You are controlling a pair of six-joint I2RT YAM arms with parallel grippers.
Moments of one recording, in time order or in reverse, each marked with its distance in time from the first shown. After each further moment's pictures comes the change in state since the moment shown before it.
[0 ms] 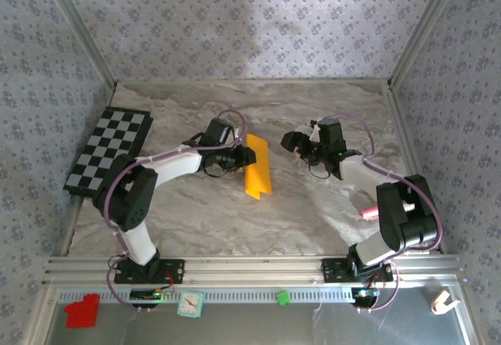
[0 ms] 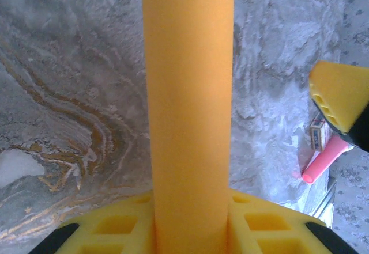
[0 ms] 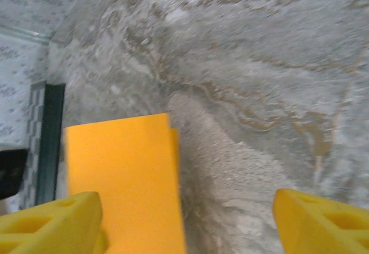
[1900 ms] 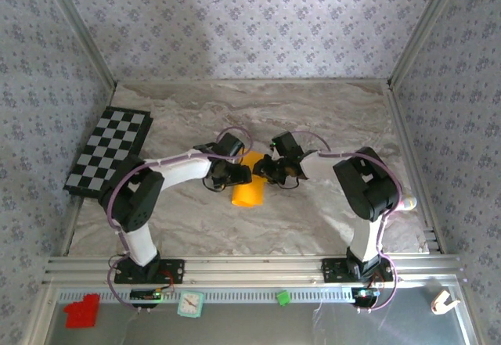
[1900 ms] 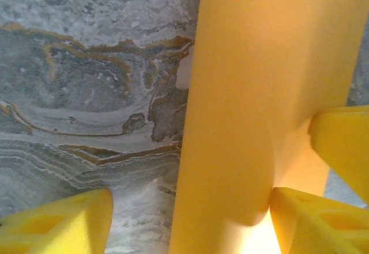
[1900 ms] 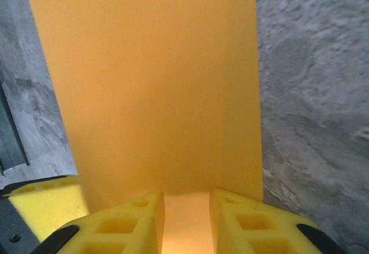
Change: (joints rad) left arm -0.109 0.017 0.026 -0.367 -0.393 0.055; right arm 0.266 0.321 0.148 -0.093 -0.040 0.179
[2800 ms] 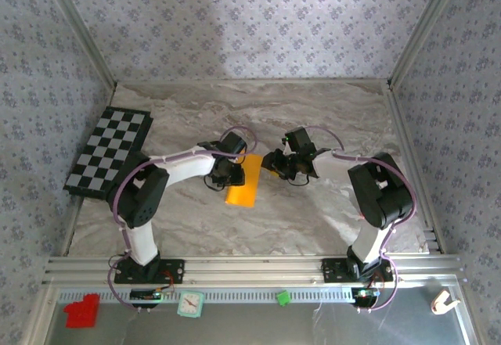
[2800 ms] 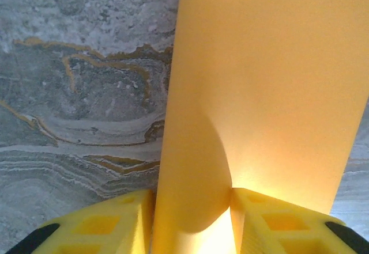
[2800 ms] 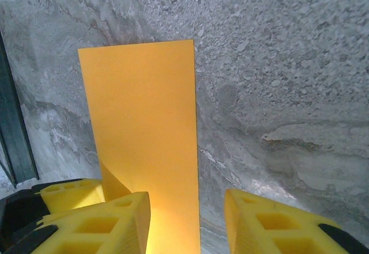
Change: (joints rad) left arm 0.003 0.044 0.056 -0.084 -0.038 0.091; right arm -0.074 -0.101 -0.043 -0.031 0.019 -0.047
